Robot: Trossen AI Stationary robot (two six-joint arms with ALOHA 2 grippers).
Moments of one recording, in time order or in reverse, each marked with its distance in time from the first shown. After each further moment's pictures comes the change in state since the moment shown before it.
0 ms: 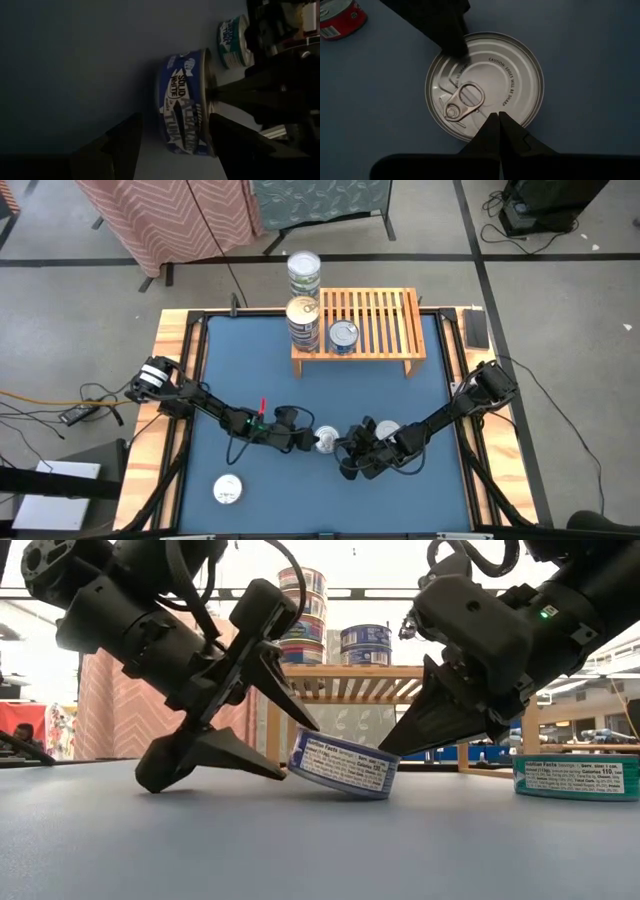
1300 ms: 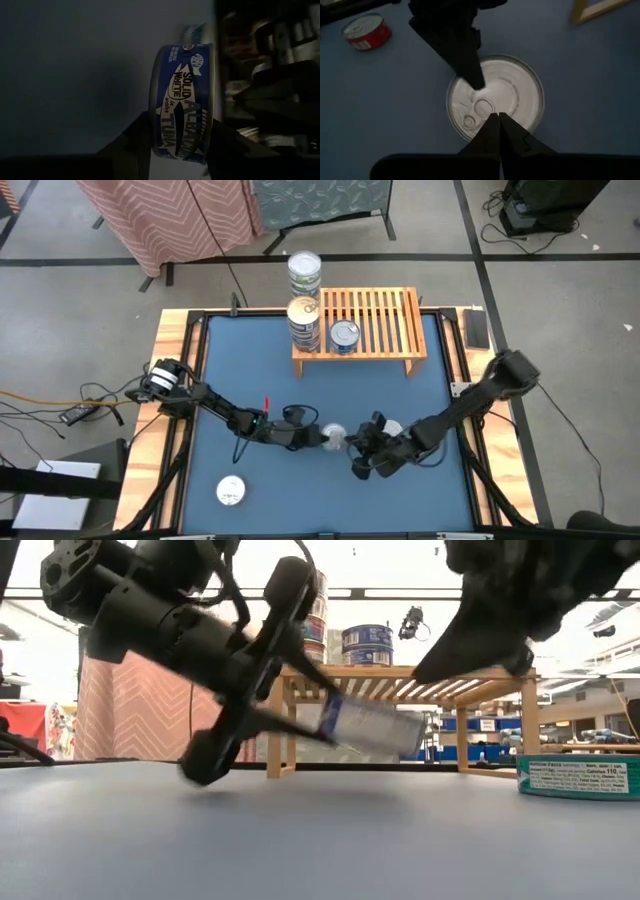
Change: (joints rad) left arm 0.027 0.071 0.039 0.205 0.030 -0.059; right arm 0.035 -0.233 -0.006 -0.161 0.028 -0.067
